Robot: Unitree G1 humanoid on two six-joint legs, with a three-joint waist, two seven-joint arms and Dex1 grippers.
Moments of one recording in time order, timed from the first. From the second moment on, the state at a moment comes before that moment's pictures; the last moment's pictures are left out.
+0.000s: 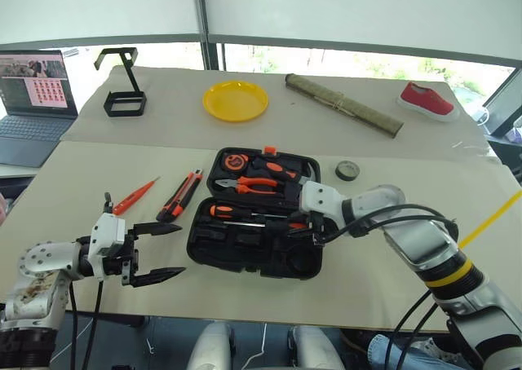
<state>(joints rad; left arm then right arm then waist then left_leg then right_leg) 0.00 0.78 0.22 0.03 -0.53 -0.02 -1.45 -0.59 -0.69 0.42 -0.21 0.16 0.65 1.04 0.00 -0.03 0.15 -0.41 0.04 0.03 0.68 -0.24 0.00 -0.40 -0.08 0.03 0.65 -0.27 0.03</state>
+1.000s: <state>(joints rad) -0.01 0.78 0.22 0.02 -0.54 0.00 -1.42 -0.62 -0.67 0.38 -0.16 0.21 0.60 1.18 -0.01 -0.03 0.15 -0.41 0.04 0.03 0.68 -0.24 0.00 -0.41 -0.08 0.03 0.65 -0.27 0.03</state>
